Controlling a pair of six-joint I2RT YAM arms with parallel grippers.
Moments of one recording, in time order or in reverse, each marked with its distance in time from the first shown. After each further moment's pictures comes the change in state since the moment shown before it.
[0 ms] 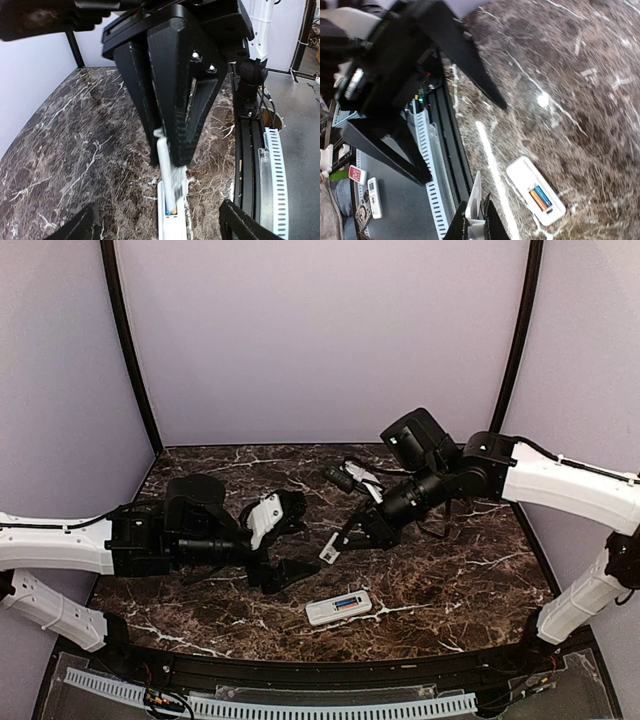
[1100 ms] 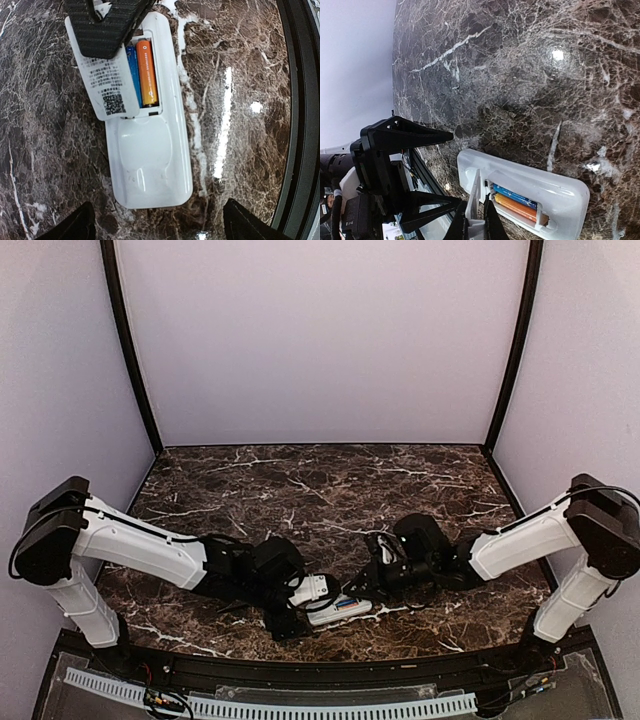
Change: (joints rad) left arm -0.023 0.471 0.018 -0.195 -0.045 0.066; right arm -0.061 0.103 -0.801 1.041 0.106 1.061
